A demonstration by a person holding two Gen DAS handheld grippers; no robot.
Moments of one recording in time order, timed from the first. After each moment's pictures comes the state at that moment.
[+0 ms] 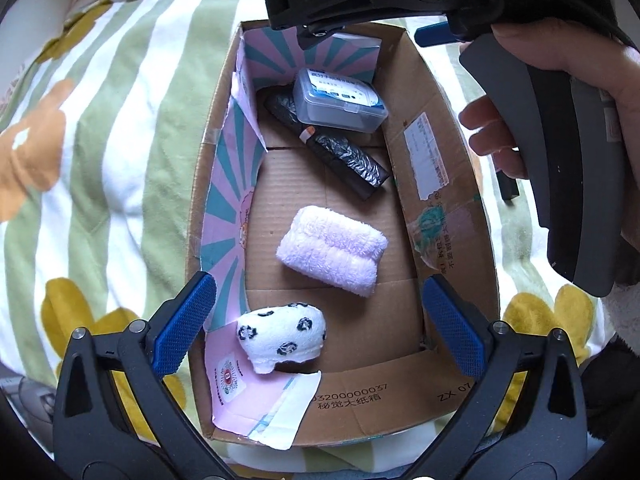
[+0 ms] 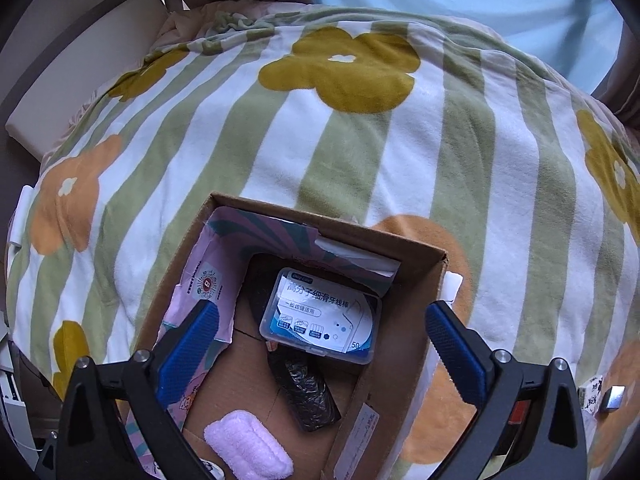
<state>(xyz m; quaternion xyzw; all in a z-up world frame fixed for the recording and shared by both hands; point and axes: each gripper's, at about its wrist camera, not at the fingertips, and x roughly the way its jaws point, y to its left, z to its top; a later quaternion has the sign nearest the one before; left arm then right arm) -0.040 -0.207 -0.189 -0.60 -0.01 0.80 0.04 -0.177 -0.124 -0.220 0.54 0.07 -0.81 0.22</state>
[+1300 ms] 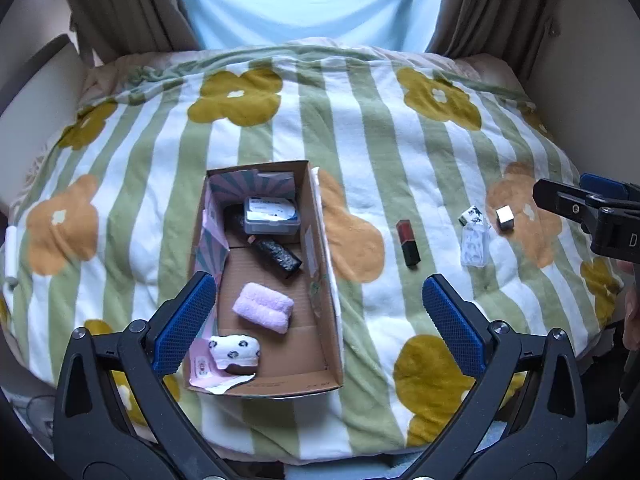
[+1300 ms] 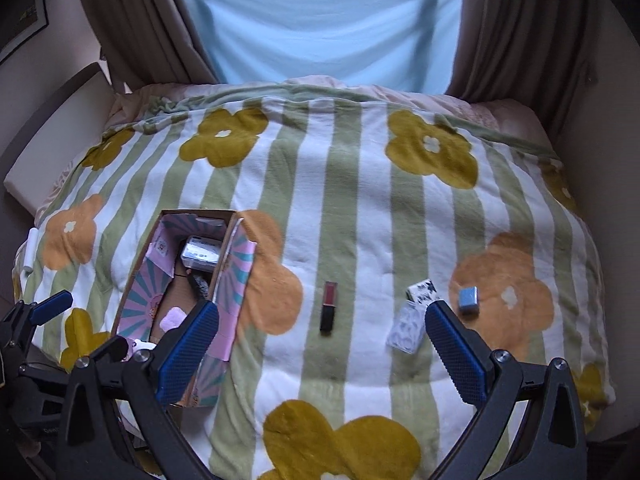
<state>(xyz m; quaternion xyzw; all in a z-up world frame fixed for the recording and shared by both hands) 0.000 -0.112 -0.027 -0.48 0.01 0.87 0.06 -0.028 0.113 -0.041 0.49 0.02 -0.87 0.06</state>
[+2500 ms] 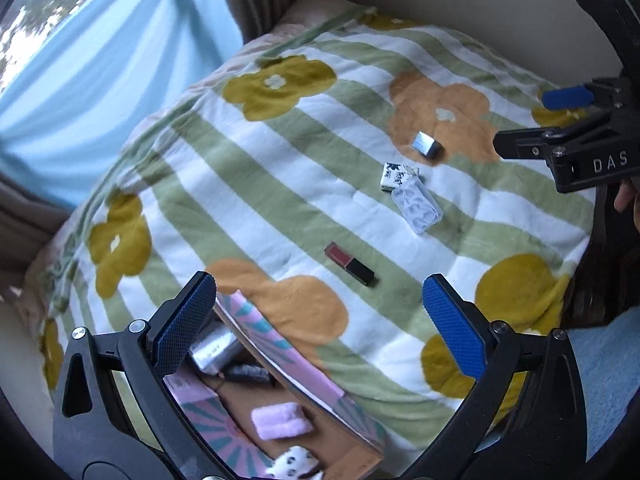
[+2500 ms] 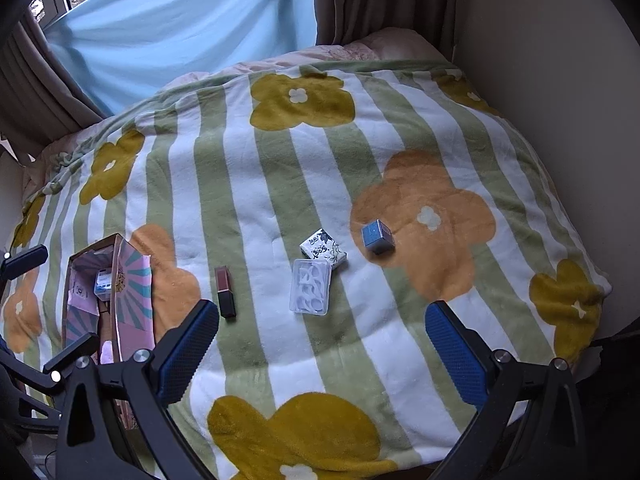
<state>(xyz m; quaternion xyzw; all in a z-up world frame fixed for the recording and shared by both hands) -0.071 0.032 -0.053 -0.43 0.30 0.79 0.31 -0.029 0.216 -0.087 0.52 -0.06 -0.84 -0.10</state>
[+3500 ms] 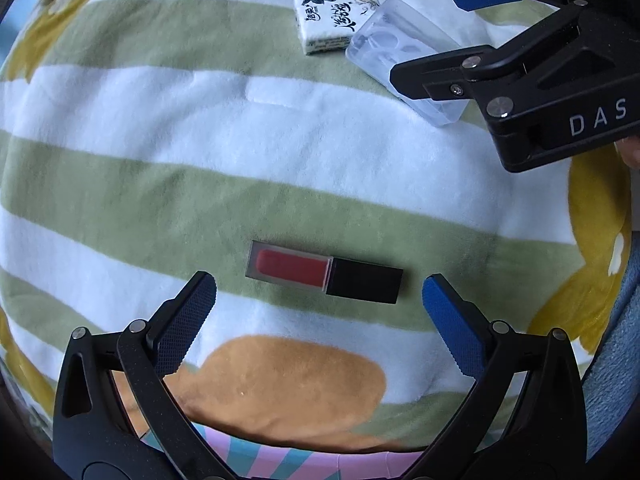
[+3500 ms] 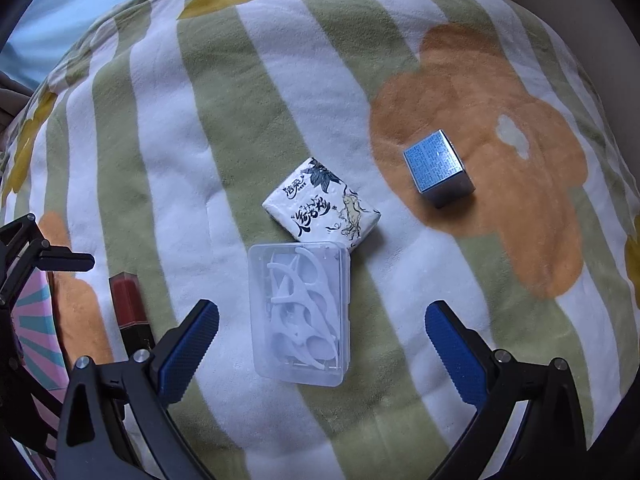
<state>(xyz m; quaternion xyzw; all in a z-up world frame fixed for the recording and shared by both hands) -0.168 0.117 -0.298 -0.55 0.43 0.55 0.47 -0.117 0.236 -0.287 0.61 -0.10 -0.77 -0.12</state>
